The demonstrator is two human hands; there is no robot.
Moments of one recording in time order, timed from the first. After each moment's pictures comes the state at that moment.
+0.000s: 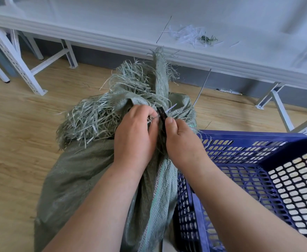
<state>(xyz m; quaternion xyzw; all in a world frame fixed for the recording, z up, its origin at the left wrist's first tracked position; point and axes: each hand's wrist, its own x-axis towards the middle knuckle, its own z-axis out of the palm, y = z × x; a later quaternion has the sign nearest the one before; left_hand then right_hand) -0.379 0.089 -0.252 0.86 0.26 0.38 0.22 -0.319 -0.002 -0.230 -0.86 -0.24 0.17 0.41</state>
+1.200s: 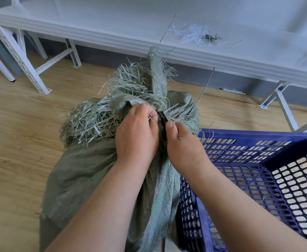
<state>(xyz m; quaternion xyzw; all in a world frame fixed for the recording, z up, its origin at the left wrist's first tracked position) -0.382 0.086 -0.248 0.85 0.32 0.36 0.20 -0.327 -0.004 -0.235 -0.87 -0.27 0.18 0.38</state>
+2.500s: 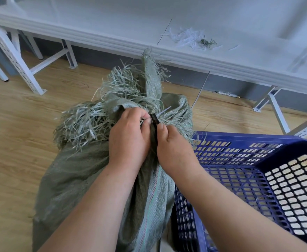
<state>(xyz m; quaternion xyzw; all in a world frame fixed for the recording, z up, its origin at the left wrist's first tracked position) -0.384 0.095 -0.255 0.85 0.30 0.38 0.22 -0.335 0.005 -0.232 -0.87 -0.26 0.19 0.37</state>
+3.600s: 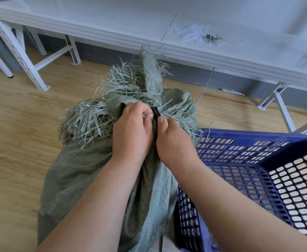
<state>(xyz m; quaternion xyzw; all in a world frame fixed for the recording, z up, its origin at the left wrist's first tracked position) -0.385 0.099 -0.256 0.84 0.32 0.37 0.24 -0.336 0.015 -0.238 -0.87 -0.27 0.17 0.37</state>
